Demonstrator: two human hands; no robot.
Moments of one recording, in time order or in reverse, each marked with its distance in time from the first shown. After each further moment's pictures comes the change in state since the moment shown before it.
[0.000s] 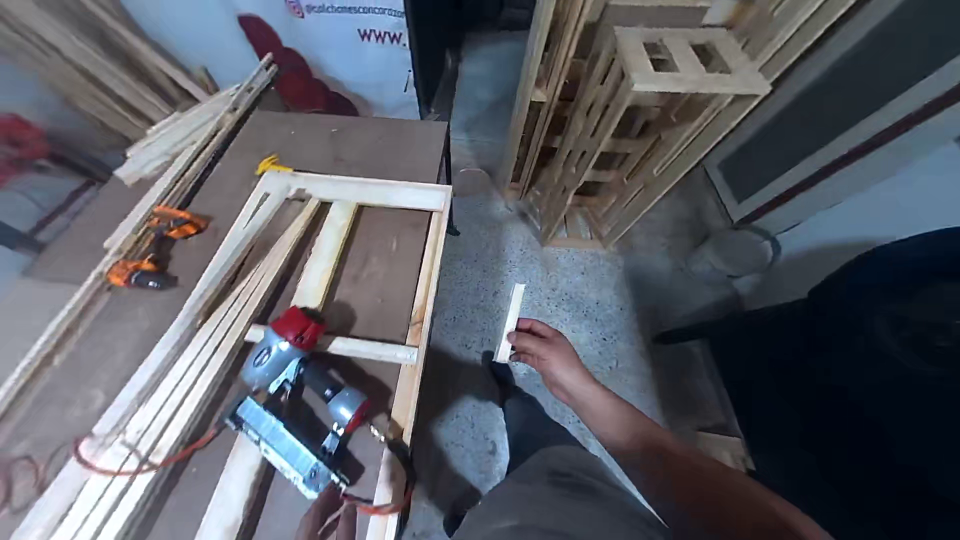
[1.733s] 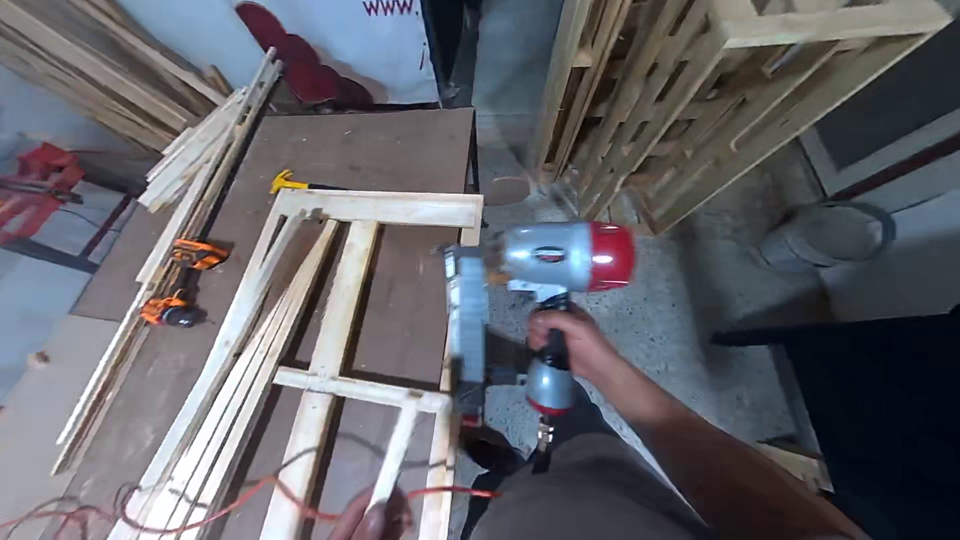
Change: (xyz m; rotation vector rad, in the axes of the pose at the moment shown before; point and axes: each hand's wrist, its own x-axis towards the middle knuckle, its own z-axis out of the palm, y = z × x) left_hand 0.123 0.112 0.007 -0.901 -0.330 -0.194; right_hand 0.141 -0.064 0.028 0.249 -0.248 -0.058
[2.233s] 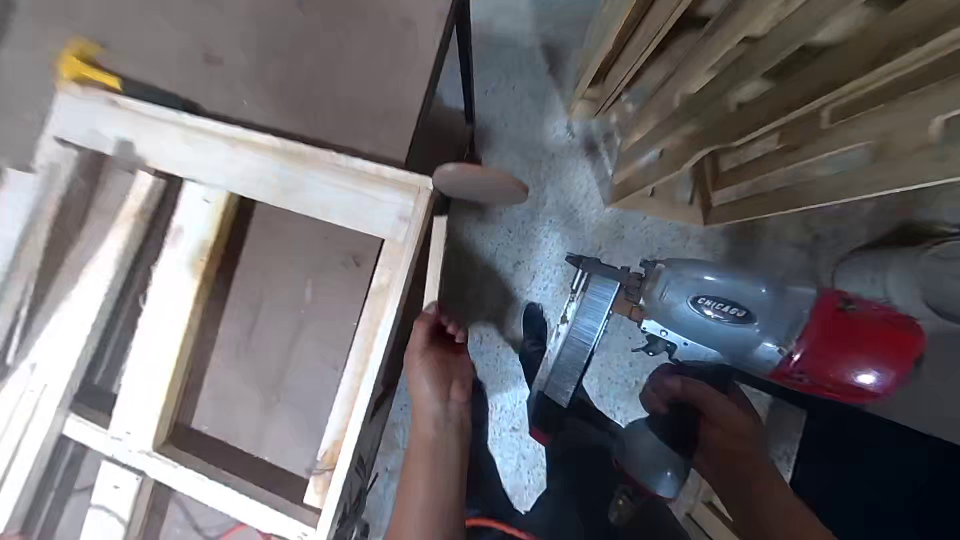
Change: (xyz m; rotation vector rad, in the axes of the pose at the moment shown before) left_hand 0.413 -0.172 0.293 -0.506 0.485 -0.111; right_hand 0.126 -0.027 -0.307 -0.149 0.346 0.129
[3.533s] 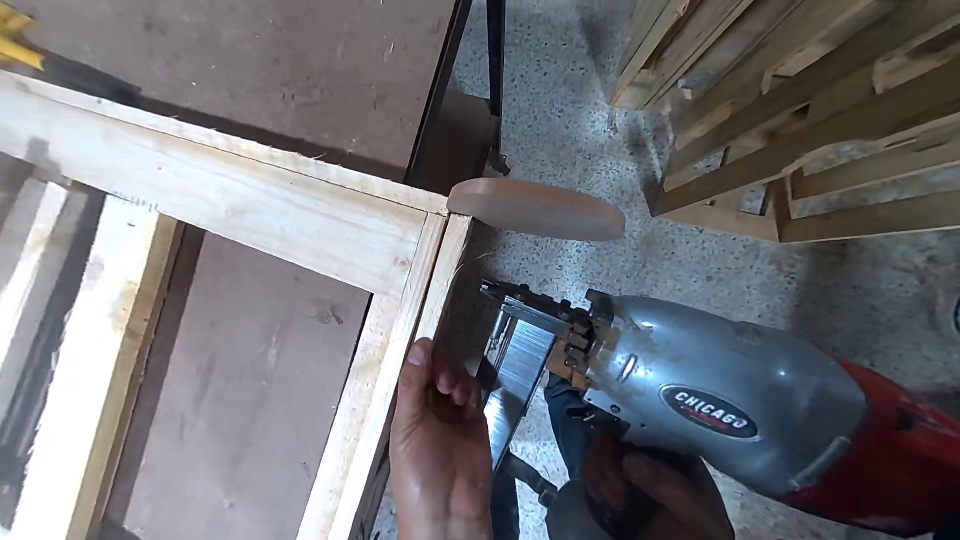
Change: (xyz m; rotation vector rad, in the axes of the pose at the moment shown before) left_hand 0.048 0.007 0.020 -0.138 0.083 0.029; right_hand 0.064 0.080 0.104 0.400 -0.435 -0.082
